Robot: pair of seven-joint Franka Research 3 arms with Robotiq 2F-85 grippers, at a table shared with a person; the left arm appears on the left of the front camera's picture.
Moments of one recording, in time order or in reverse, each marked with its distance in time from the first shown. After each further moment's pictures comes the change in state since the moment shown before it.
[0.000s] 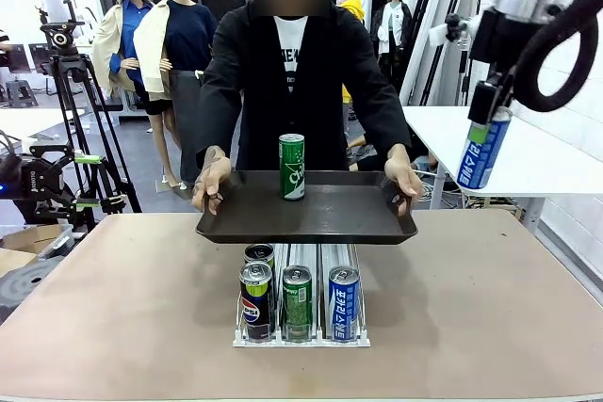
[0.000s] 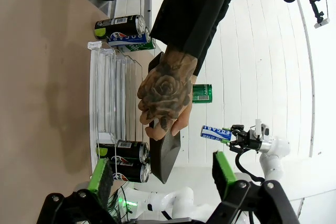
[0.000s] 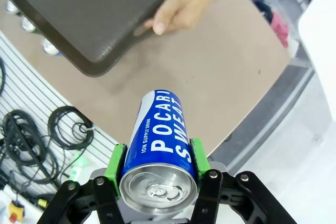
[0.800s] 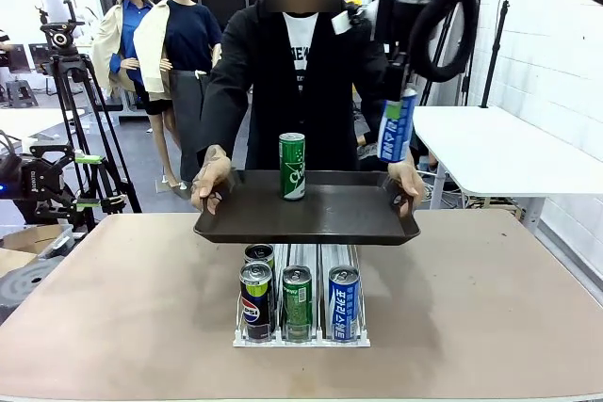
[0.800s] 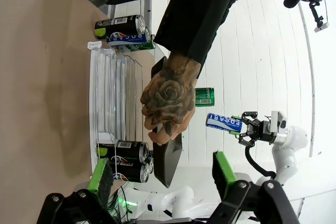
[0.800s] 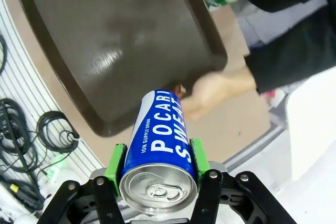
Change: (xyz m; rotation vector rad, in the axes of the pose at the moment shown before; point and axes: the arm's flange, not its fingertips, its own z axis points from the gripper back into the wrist) left arm 0.000 0.000 0.000 0.000 0.001 0.000; right arm 0.133 0.037 -0.003 0.004 0.001 0.309
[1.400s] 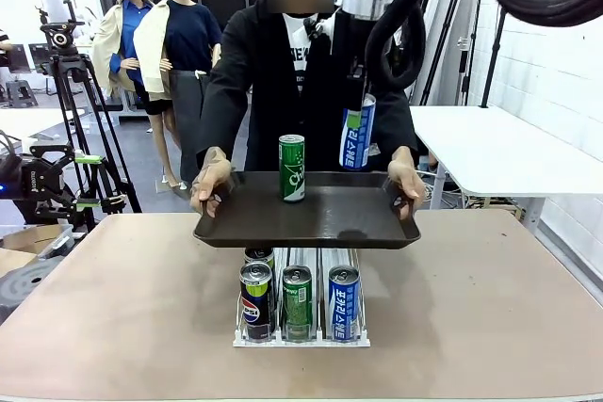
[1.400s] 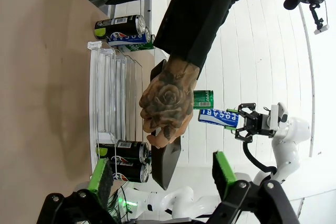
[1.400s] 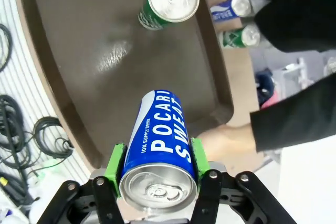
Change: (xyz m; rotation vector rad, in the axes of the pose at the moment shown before) left arm 0.000 0.000 0.000 0.000 0.000 0.000; right arm 0.062 -0.003 -0.036 0.057 -0.016 0.147
